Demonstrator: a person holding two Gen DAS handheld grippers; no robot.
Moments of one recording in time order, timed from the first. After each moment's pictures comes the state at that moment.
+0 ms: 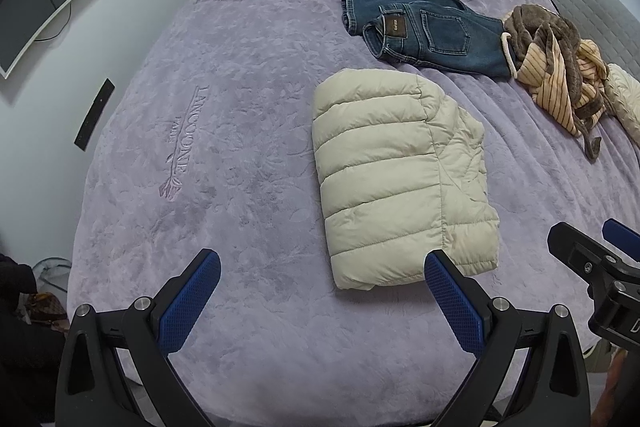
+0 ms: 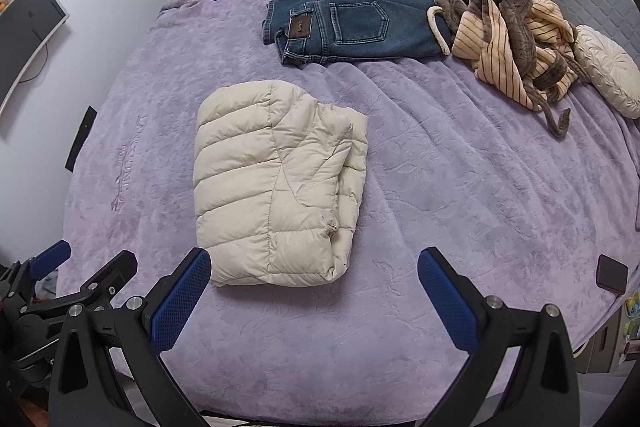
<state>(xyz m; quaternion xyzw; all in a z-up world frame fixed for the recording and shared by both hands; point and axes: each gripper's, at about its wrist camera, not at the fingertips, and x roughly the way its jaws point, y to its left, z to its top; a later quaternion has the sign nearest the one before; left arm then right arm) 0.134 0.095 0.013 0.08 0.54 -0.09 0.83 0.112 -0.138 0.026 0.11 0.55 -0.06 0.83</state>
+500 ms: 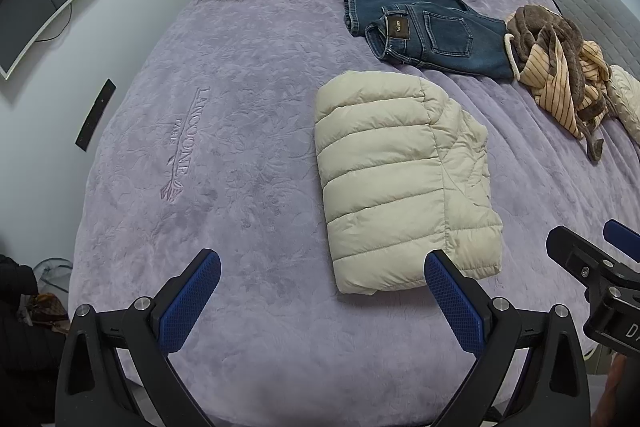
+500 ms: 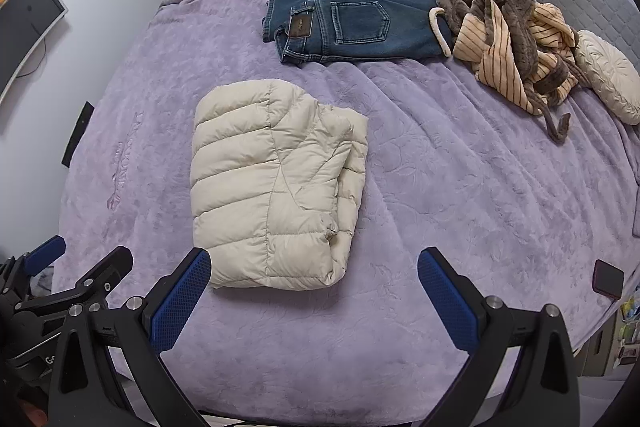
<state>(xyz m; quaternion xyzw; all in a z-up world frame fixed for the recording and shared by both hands) 0.138 0.095 0.013 0.08 0.54 -0.09 0.83 0.117 -0.138 0.025 0.11 0.55 -0.06 0.83</state>
